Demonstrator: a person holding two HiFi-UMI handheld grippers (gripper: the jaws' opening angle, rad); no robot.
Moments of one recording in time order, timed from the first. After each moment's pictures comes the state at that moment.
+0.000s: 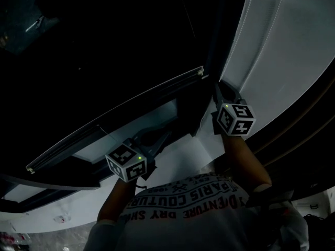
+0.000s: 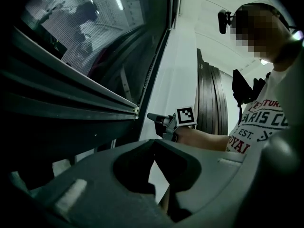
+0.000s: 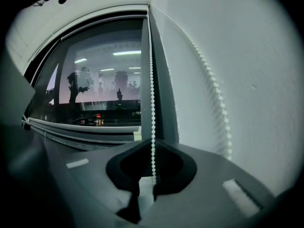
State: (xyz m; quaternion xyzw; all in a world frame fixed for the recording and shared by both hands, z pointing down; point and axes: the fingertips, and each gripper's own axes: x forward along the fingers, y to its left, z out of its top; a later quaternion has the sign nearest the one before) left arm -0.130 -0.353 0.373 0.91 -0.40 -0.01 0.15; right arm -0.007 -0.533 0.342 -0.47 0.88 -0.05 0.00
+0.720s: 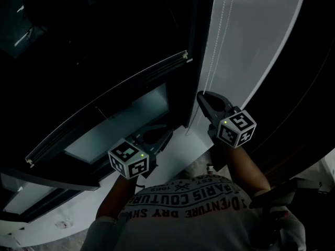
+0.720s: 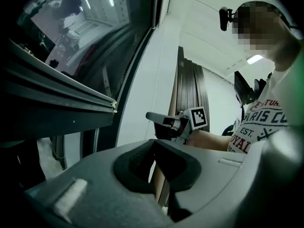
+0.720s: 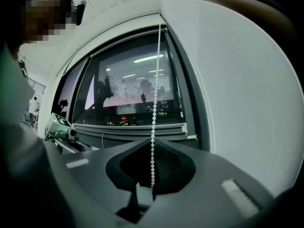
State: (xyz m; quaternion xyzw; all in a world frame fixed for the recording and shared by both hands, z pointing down) left arm -0.091 -0.276 0.374 0.93 -0.33 0.00 0.14; right arm -0.016 -0.377 0.336 -0.33 0.94 -0.04 0.01
